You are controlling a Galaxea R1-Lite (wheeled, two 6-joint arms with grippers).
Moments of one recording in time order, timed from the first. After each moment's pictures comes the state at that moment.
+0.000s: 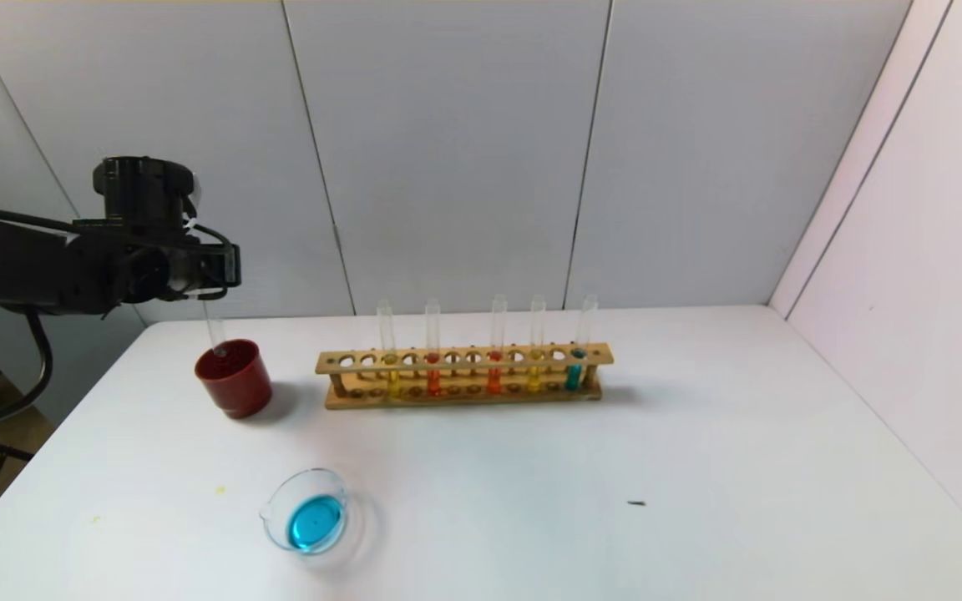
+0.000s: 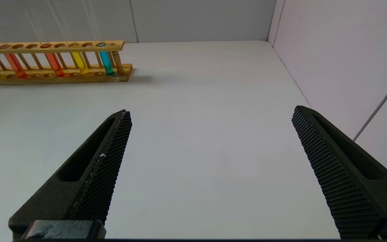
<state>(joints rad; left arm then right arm) -0.01 1.96 -1.32 -0.23 0.29 -0.04 0.00 0.00 0.00 -0.01 0.00 0.02</state>
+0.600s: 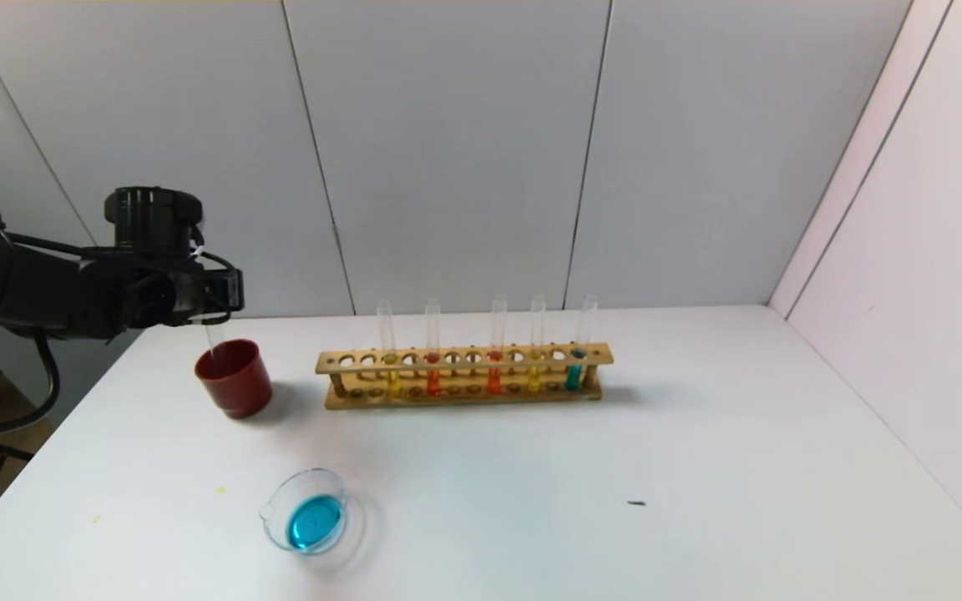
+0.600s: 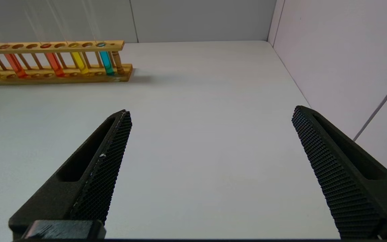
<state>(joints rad) 0.00 1.97 -1.23 -0.28 0.29 -0.07 0.00 0.00 0.00 -0.01 0.00 0.02</state>
